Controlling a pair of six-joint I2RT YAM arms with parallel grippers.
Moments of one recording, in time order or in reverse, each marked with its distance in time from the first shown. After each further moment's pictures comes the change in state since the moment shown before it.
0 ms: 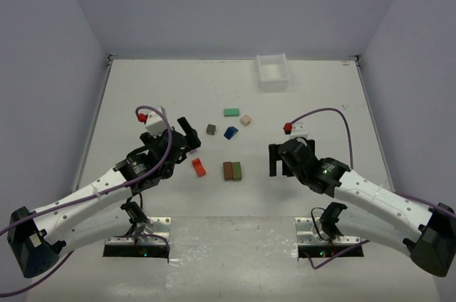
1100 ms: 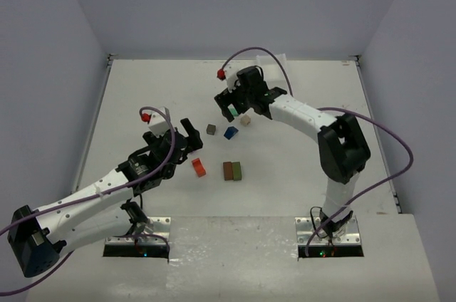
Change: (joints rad) left arm 0.000 0.005 -0.036 0.081 0.023 0.058; right arm -0.228 1.011 0.875 0.313 -0.548 -0.738
